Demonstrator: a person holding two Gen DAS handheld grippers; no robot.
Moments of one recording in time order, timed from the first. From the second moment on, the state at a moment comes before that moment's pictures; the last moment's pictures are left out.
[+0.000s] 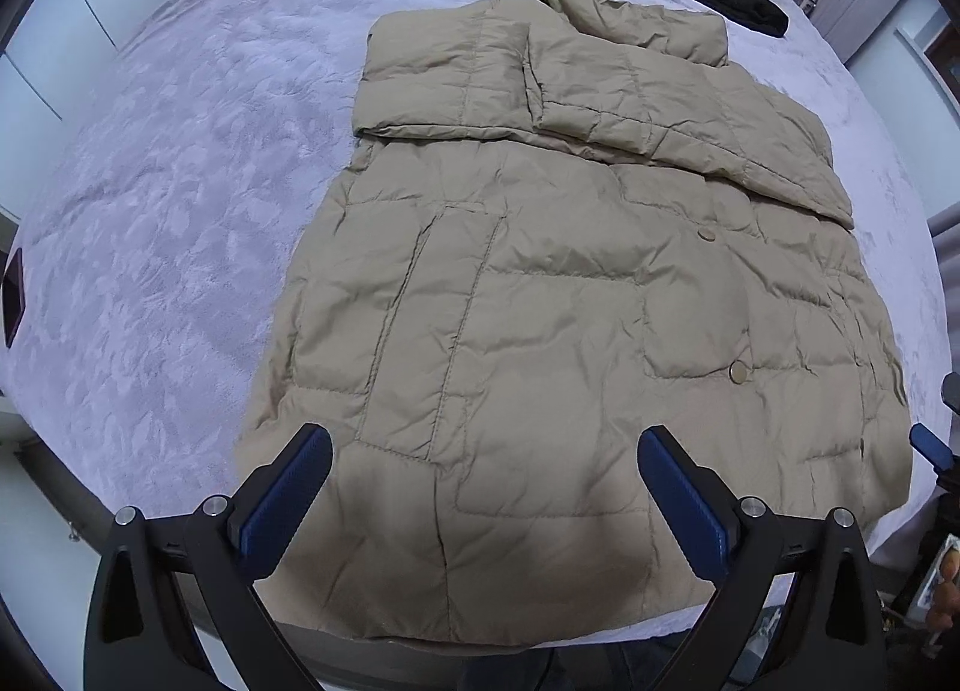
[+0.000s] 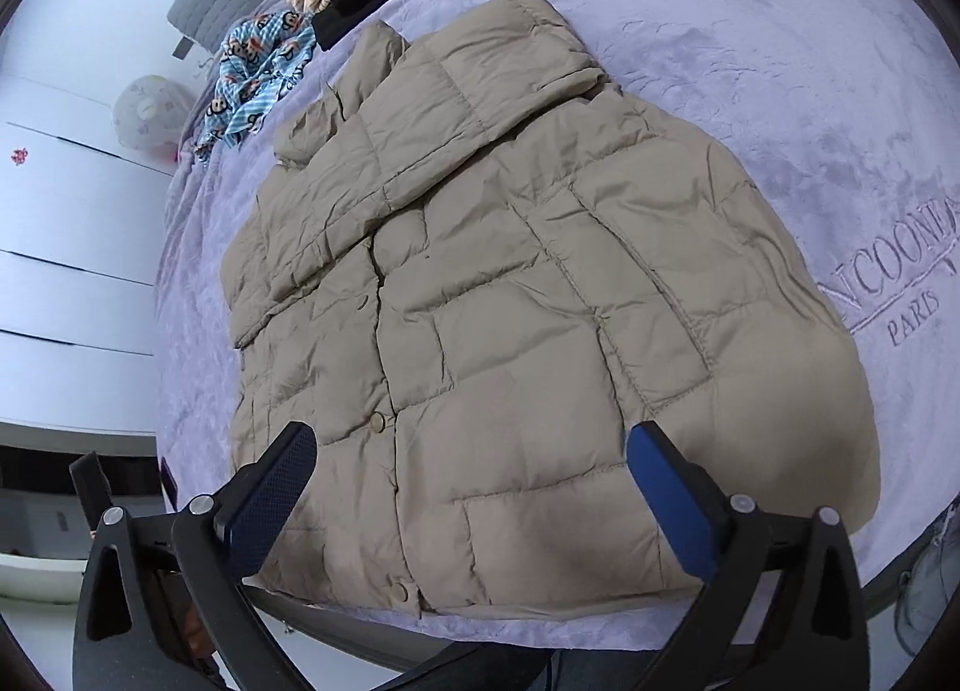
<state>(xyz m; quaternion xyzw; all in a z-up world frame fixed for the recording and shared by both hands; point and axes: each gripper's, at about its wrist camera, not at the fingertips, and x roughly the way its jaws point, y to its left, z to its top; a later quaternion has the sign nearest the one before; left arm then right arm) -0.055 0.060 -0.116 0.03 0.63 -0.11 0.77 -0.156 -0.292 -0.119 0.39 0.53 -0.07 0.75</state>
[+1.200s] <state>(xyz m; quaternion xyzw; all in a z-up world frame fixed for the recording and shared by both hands) -0.094 0.152 -0.190 -0.27 0.69 -0.18 0.64 -0.275 -0.336 -0.228 0.69 0.41 -0.16 0.58</state>
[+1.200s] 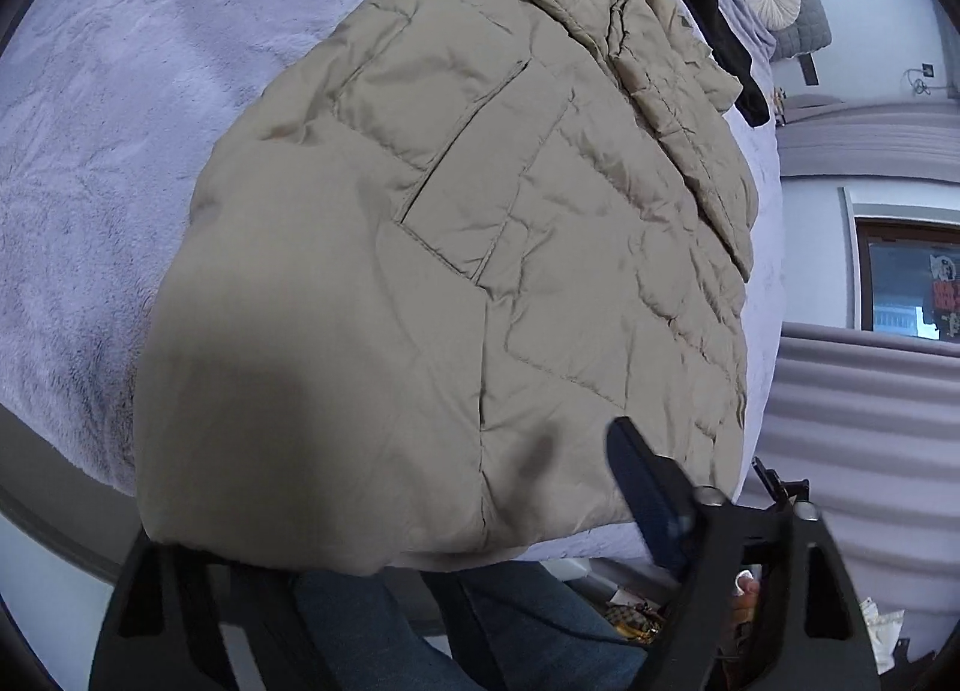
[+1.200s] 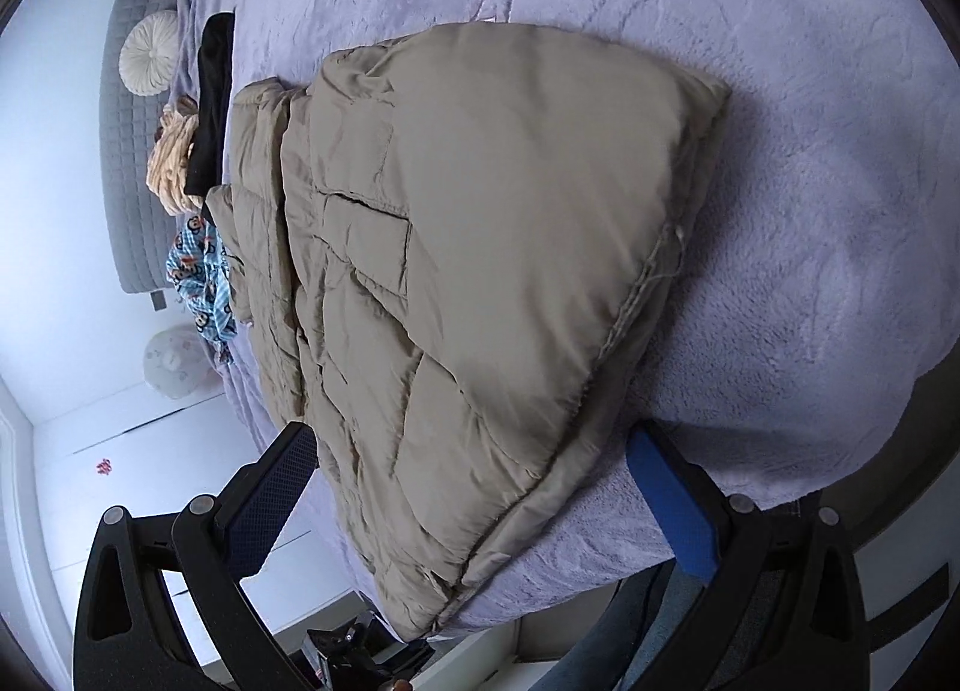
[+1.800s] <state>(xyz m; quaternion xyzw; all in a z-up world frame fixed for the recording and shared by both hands) -0.056 0.136 -0.106 -0.17 0.61 -0.22 0.74 -0.228 -0.342 -0.176 0.63 0.42 -0.11 0.65</state>
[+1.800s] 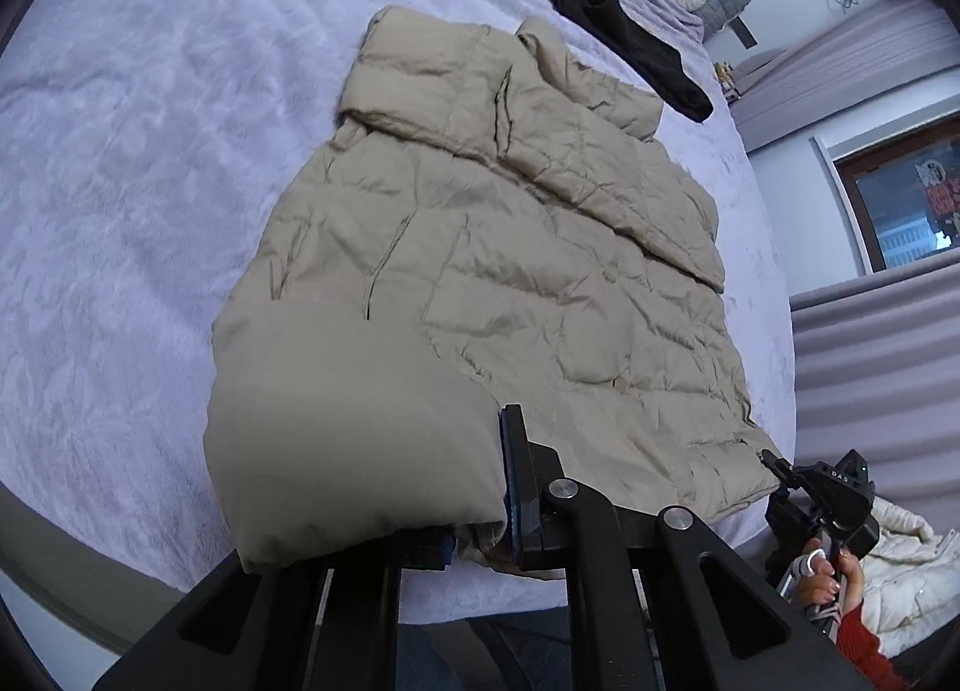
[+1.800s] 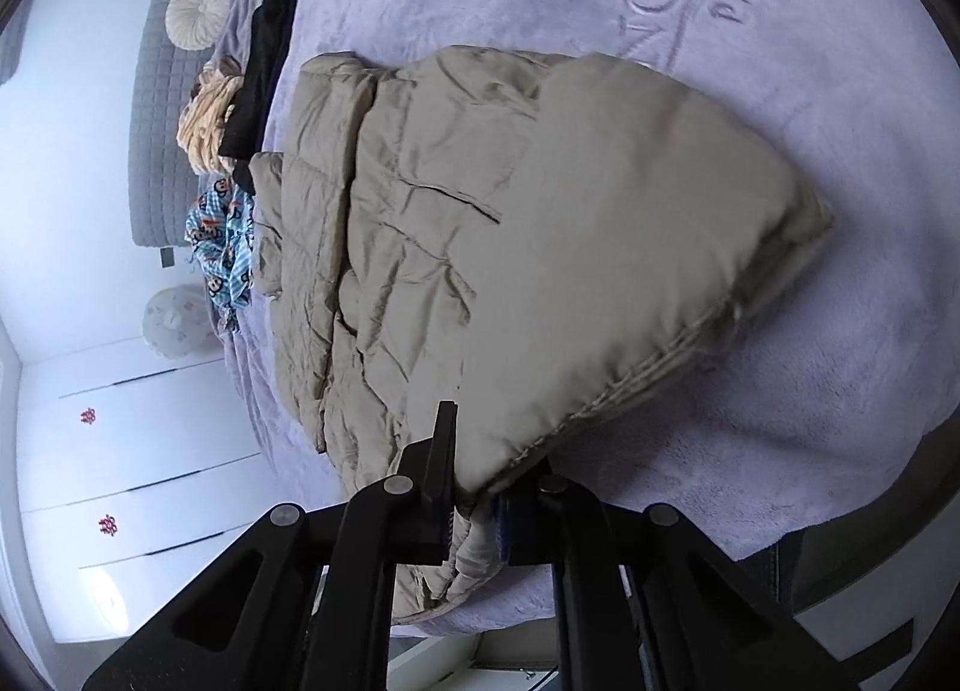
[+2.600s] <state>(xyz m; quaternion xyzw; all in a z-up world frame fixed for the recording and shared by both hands) 0.183 0.072 -0.078 -0.13 0.53 -0.10 0.83 0.091 -0.416 -0.110 0.42 0.48 0.02 0.77</state>
